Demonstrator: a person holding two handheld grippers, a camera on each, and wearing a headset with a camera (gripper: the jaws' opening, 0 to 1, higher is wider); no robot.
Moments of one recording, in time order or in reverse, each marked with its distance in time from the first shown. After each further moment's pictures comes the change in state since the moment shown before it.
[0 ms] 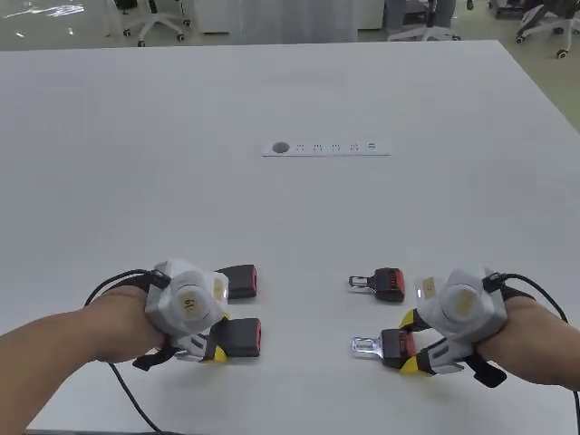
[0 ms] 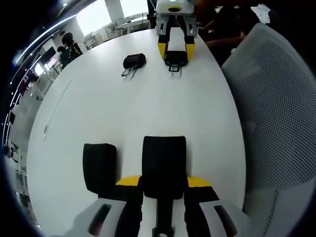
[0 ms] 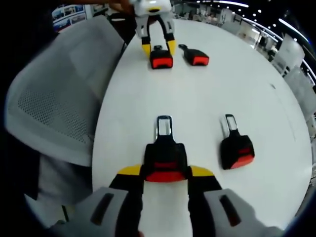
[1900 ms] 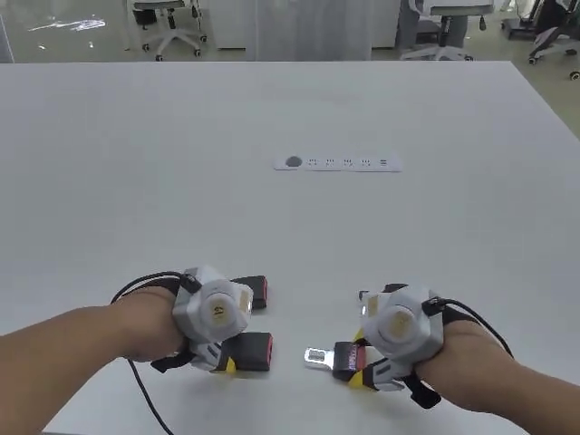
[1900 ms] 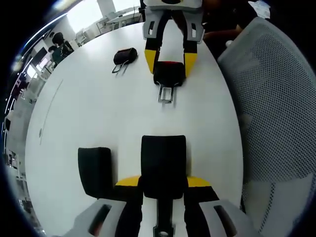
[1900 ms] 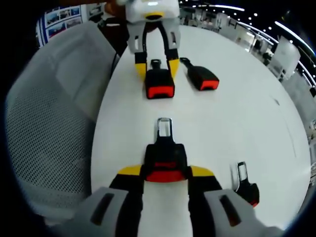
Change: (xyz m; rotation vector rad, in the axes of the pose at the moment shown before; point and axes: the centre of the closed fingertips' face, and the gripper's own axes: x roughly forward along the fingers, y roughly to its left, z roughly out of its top) left arm 0.003 -0.004 0.000 0.035 0.081 -0.048; right arm 0.043 0.006 0.082 0.012 -0.051 -0.046
